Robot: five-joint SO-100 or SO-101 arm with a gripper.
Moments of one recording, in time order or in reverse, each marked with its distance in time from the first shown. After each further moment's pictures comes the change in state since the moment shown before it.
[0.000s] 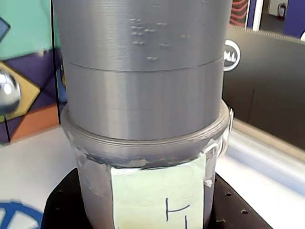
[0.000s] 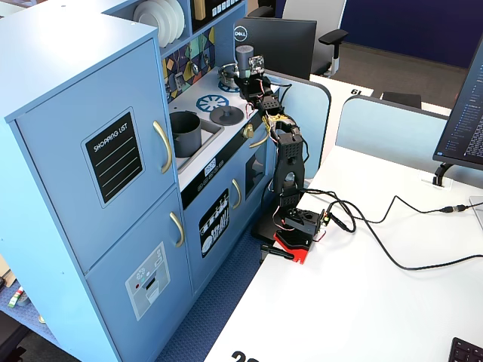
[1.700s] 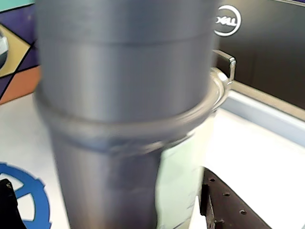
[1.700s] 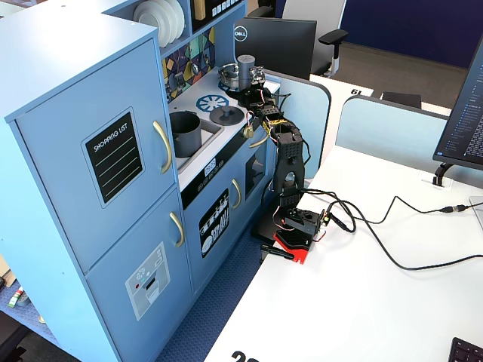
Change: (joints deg) arm 0.8 0.4 9.4 -6.6 1.6
